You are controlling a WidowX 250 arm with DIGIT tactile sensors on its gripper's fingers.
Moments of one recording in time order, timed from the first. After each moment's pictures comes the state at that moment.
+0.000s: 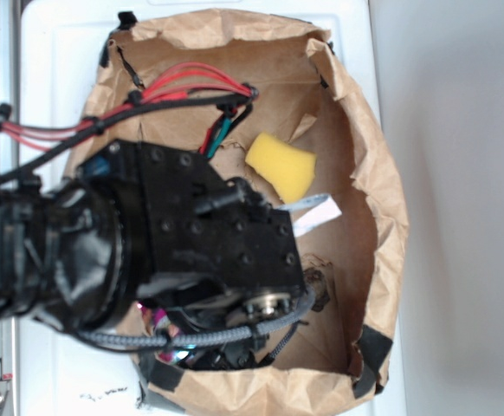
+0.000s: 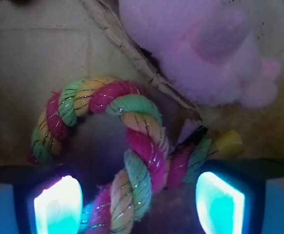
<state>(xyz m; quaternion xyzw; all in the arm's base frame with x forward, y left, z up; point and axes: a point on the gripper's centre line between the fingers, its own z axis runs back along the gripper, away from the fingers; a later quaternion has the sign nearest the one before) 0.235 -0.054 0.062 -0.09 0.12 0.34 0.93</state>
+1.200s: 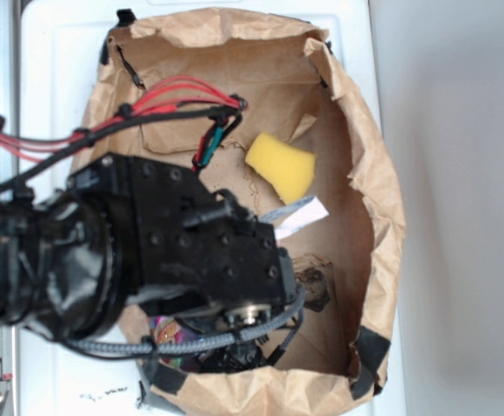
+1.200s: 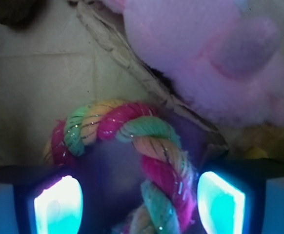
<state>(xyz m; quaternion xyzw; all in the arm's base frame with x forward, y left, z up) 0.243 -0.063 0.050 -0.08 0.07 0.35 0.93</state>
